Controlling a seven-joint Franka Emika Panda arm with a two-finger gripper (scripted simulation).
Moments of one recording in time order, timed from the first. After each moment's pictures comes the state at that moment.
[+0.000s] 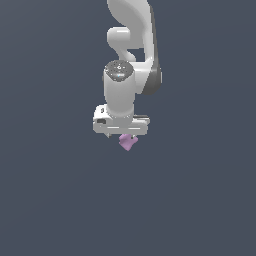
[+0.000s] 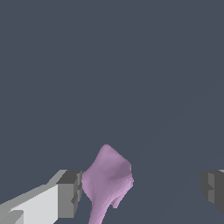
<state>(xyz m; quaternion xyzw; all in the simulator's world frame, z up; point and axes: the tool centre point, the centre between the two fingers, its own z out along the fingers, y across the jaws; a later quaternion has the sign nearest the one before) -0.005 -0.029 0.164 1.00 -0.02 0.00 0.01</state>
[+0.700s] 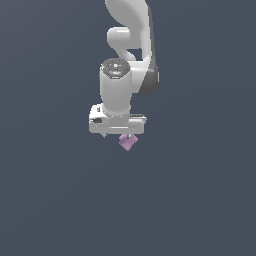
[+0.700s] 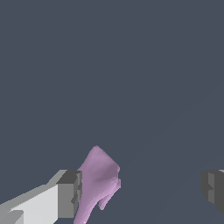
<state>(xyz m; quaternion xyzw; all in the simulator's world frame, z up) -0.001 -0.044 0.170 1.00 0.00 0.00 0.03</state>
